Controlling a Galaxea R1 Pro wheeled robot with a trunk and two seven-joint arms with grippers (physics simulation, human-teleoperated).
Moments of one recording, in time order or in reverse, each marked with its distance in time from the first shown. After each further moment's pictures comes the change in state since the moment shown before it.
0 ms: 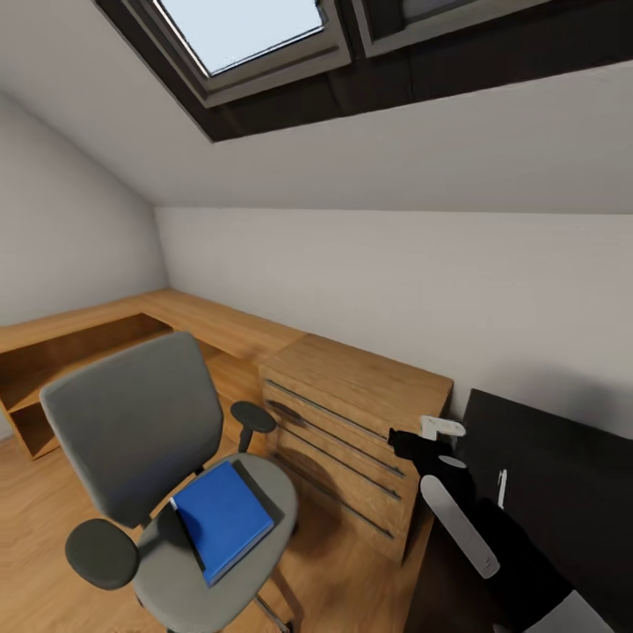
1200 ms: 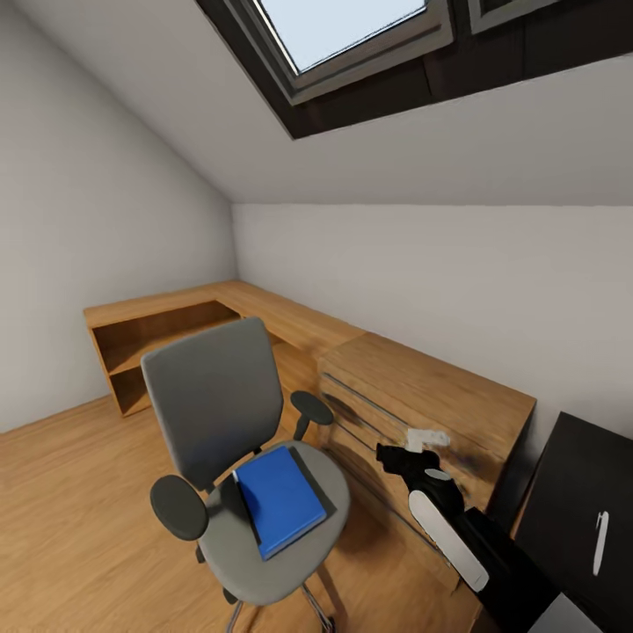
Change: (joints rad) left arm -0.023 0.005 0.000 -0.042 0.090 0.196 -0.002; right arm 0.000 0.000 0.097 0.068 0.007 -0.025 0.033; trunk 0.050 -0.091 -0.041
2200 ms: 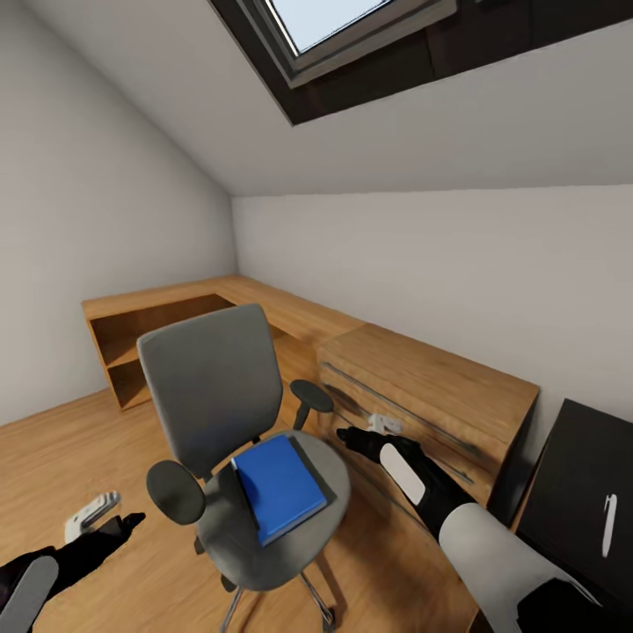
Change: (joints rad) left arm -0.156 0.173 0.148 -0.741 0.409 0.705 0.151; right arm -0.297 0.220 -0.144 0.677 -0.053 -0.085 0.506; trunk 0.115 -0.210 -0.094
